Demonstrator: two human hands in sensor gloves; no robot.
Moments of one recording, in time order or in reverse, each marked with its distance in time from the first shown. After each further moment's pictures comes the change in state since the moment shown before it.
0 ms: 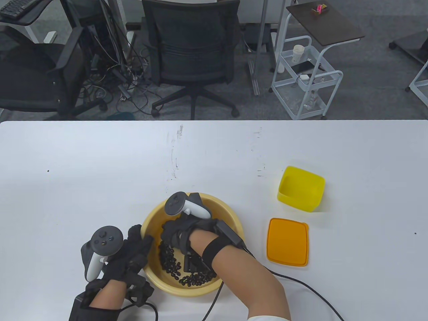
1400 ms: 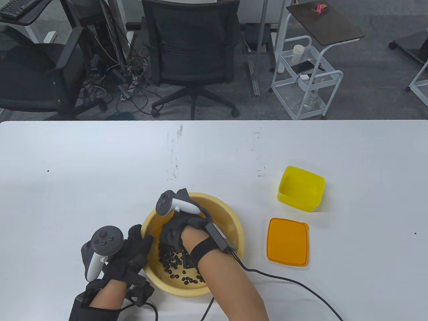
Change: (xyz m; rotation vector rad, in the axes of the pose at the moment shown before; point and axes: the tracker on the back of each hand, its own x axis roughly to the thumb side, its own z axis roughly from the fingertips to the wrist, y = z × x) left_hand 0.000 0.000 0.000 0.002 0.004 -0.002; right_hand 0.019 -0.003 -0.007 0.049 0.095 0.160
